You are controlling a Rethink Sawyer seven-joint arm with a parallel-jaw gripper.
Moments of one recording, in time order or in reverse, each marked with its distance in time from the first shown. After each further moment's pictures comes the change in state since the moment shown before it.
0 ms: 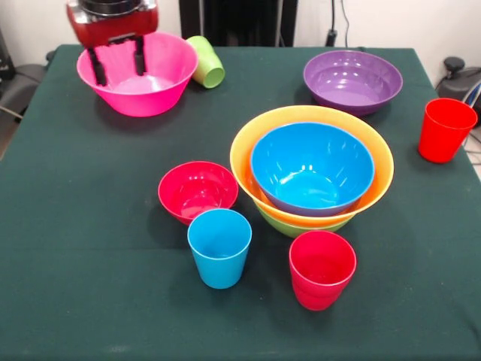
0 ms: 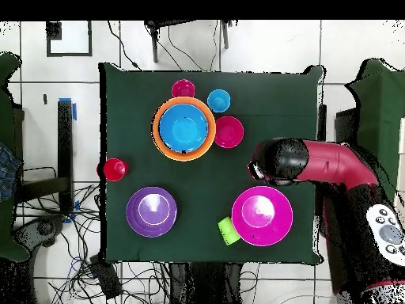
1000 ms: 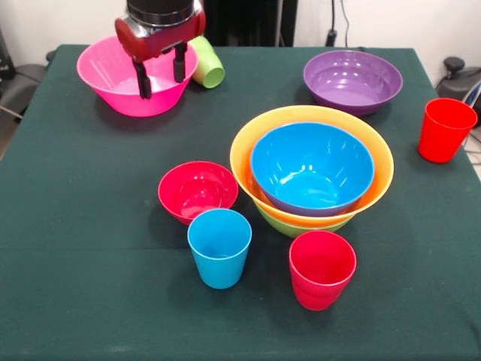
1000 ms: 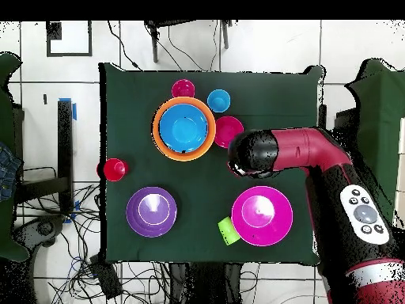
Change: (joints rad) arm -0.006 0.016 0.160 0.004 -0.133 0.059 -0.059
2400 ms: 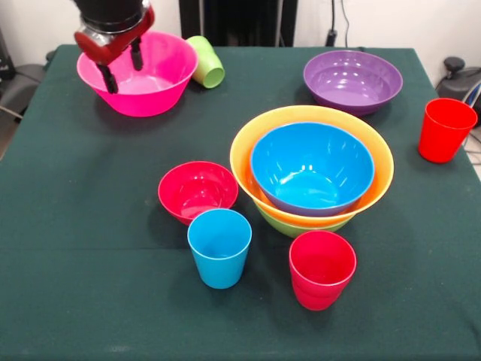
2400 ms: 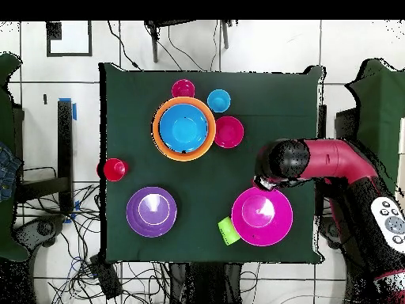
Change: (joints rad) arm -0.161 0.063 0.075 -0.005 -0.082 0.147 -0.296
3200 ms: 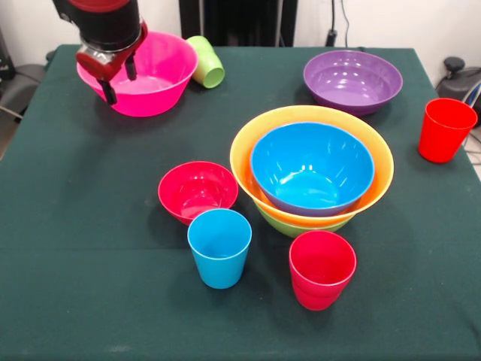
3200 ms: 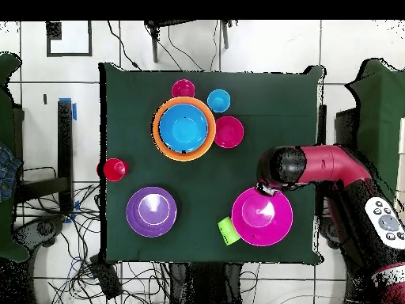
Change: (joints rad) arm -0.018 0.068 0.001 -0.004 -0.081 0.000 -0.080
